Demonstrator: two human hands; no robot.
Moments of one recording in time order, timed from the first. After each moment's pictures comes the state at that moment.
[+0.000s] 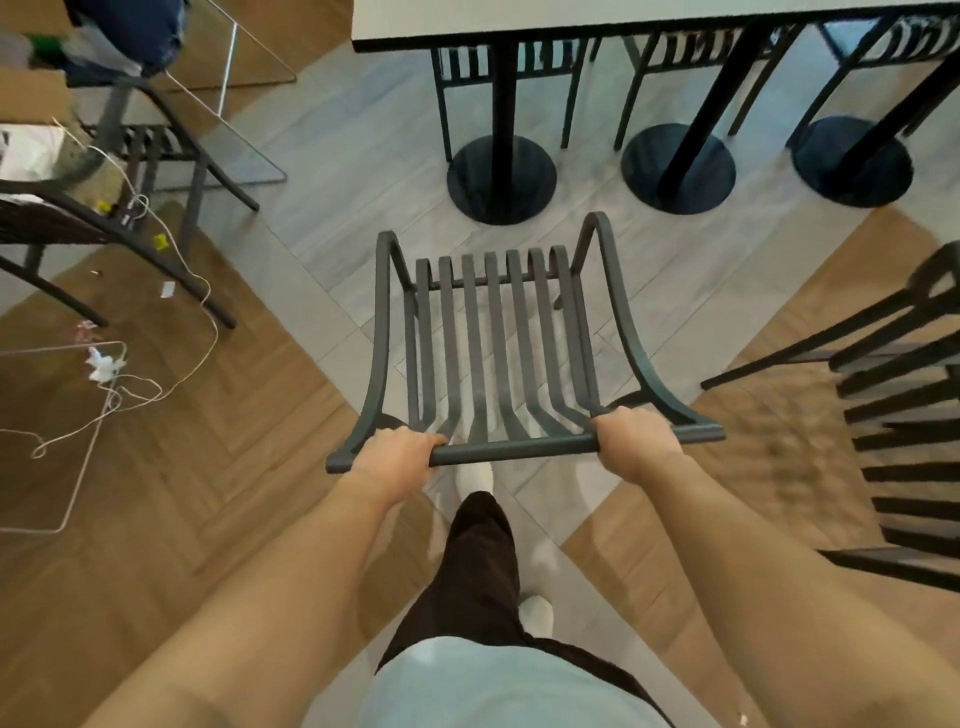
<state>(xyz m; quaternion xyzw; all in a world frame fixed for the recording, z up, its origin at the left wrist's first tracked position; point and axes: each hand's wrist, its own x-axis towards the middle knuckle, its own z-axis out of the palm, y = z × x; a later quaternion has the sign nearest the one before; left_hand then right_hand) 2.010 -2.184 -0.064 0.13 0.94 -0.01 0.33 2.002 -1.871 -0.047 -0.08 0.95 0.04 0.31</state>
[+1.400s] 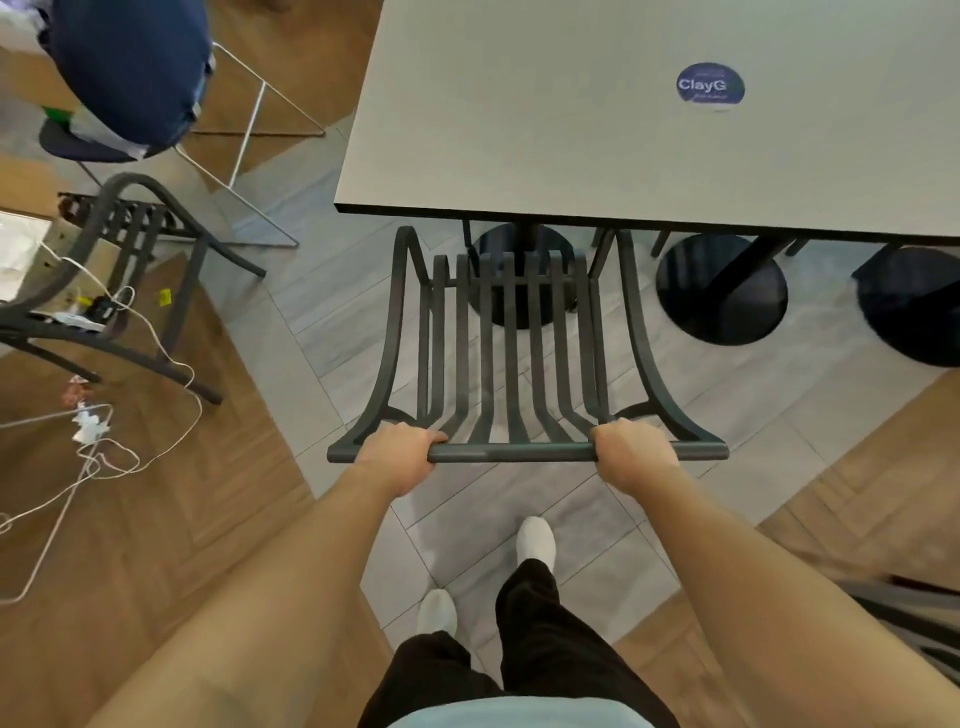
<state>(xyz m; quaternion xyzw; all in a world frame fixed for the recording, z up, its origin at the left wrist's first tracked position) 1.582 -2.097 -0.068 0.05 0.94 0.04 0.35 1.548 -1.788 -0.054 -0.12 0.94 0.05 0.33</state>
